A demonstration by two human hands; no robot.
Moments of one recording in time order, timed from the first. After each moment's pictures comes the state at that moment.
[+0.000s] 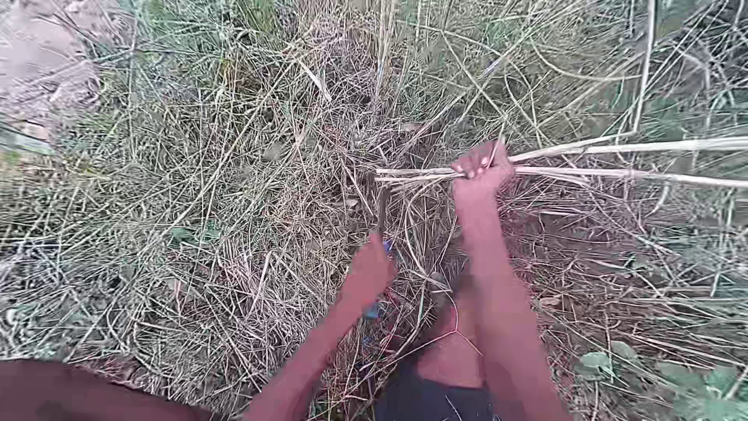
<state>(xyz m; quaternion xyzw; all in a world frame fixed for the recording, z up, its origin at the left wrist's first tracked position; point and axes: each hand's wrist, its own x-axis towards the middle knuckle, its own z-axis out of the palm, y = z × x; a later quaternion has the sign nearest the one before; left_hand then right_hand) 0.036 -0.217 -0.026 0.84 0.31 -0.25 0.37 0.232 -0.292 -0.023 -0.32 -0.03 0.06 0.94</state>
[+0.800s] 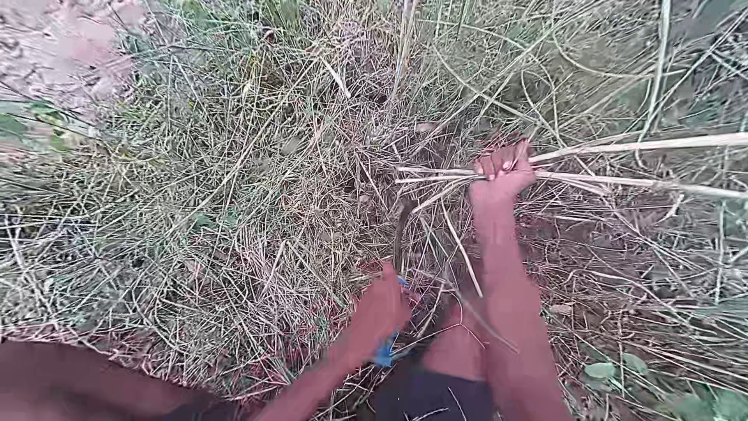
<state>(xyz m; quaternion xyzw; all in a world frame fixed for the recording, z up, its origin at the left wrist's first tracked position) -0.014 -0.240 -0.019 0.82 0.28 -0.28 0.43 0.232 -0.296 -0.028 -0.33 -0.05 0.04 0.94</state>
